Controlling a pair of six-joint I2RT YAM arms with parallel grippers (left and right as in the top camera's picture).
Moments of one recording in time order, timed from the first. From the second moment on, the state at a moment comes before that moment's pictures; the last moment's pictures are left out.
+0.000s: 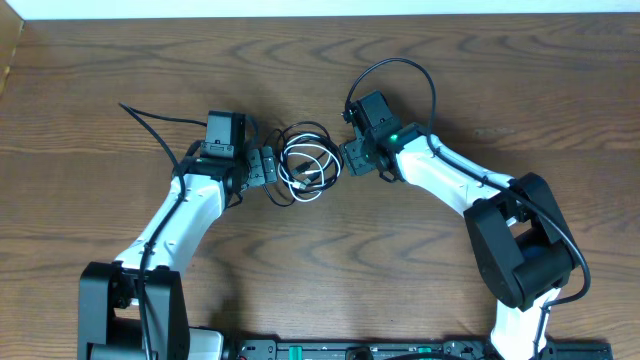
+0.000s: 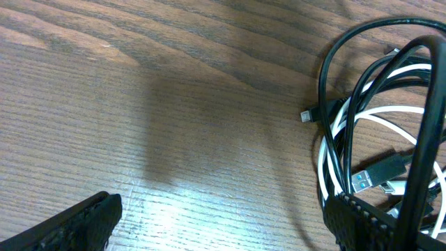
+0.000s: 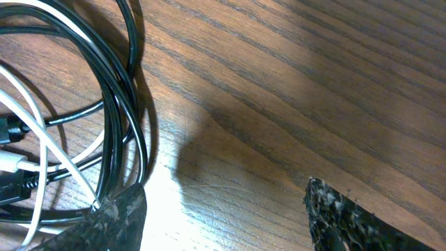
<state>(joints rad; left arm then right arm) -0.13 1.56 0.91 -0.46 -0.06 -0.30 0.55 2.00 1.31 -0.40 0.04 0.13</state>
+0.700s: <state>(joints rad) -0.13 1.56 0.91 -0.46 -0.06 -0.30 0.55 2.00 1.31 -0.40 0.03 0.13</state>
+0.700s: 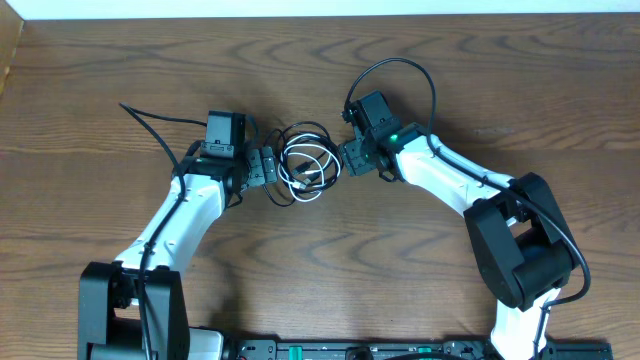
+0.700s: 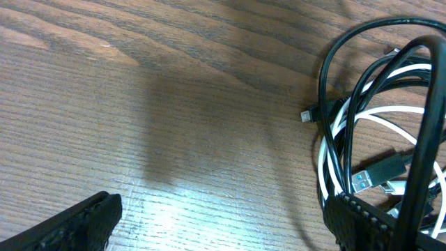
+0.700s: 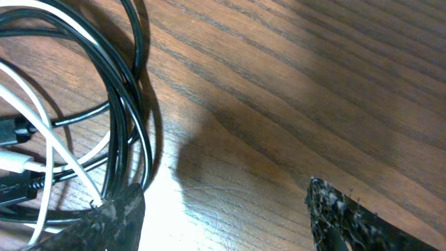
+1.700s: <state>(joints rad) -0.13 1.56 0.91 -0.26 0.11 -0.32 0.49 1.90 1.35 -0.41 -0.17 0.04</state>
